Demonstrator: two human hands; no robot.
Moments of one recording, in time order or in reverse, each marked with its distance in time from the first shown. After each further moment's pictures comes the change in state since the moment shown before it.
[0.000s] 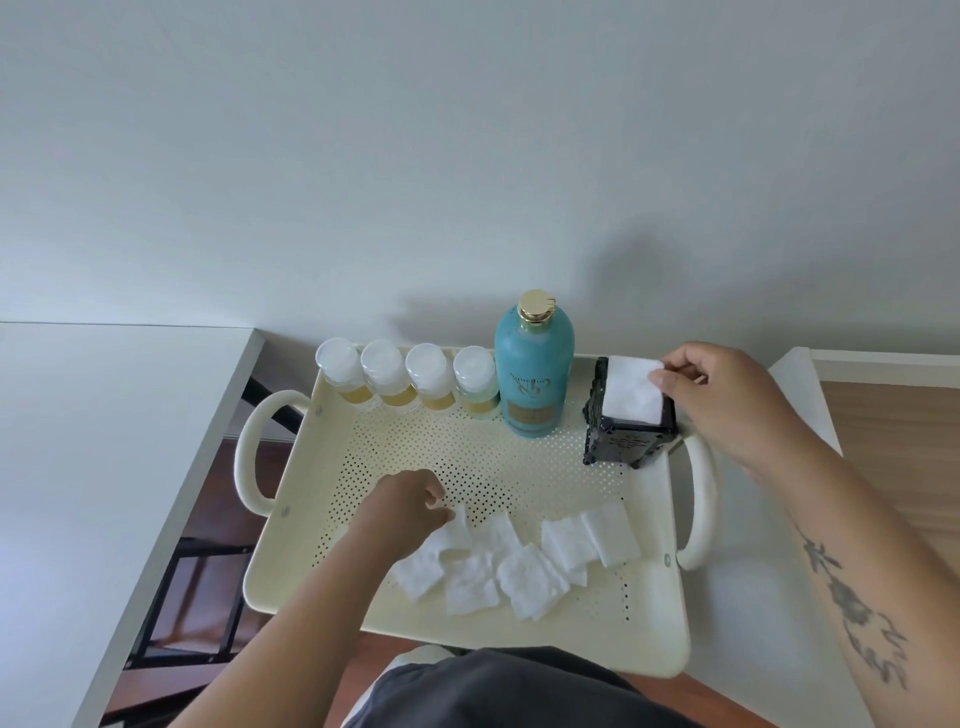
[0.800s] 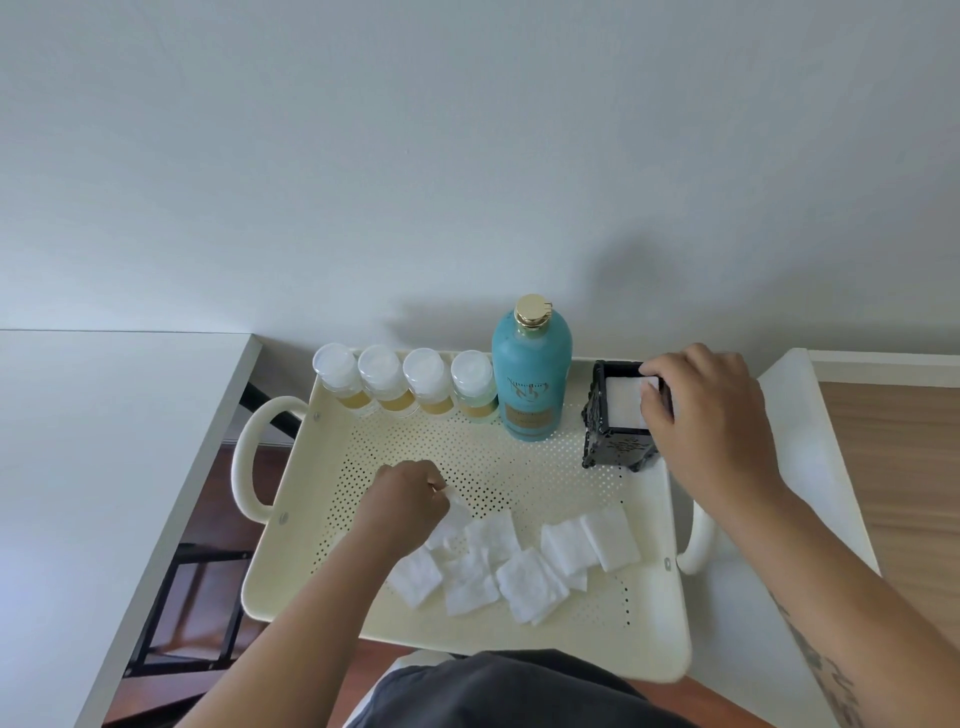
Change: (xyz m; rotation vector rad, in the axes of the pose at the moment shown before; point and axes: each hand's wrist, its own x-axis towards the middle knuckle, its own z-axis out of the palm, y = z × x) left_hand 0.002 0.015 -0.006 0.043 0.114 0.022; right_hand -0.019 0.001 0.024 -0.512 0.315 -0.343
